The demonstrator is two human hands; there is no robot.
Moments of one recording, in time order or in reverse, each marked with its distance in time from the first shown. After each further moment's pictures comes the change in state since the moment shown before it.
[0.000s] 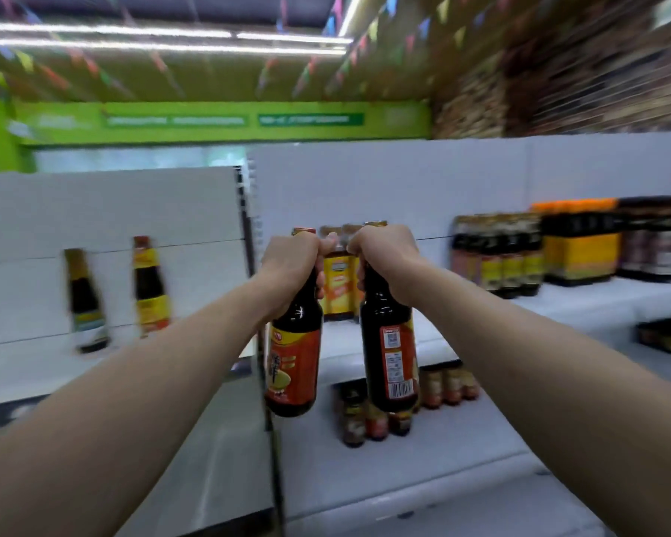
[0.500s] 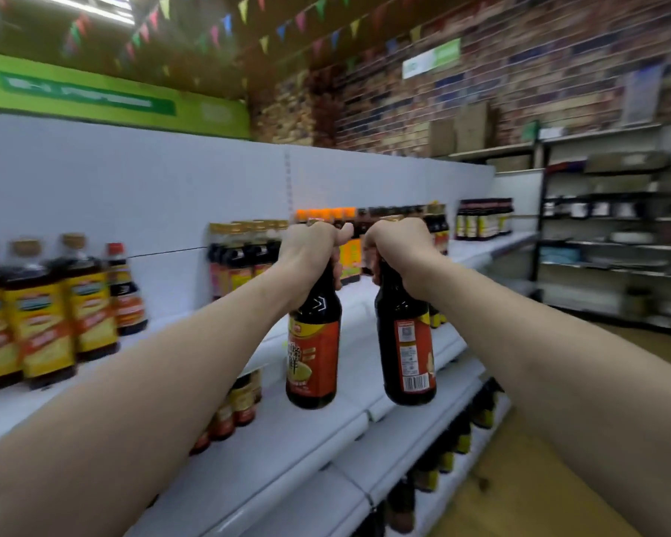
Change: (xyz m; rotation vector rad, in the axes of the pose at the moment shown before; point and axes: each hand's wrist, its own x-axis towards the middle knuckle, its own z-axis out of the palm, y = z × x) left_hand 0.000 0.048 0.447 -0.195 -0.507 0.005; right_hand 0.014 0.055 -0.426 -0.213 0.569 0.075
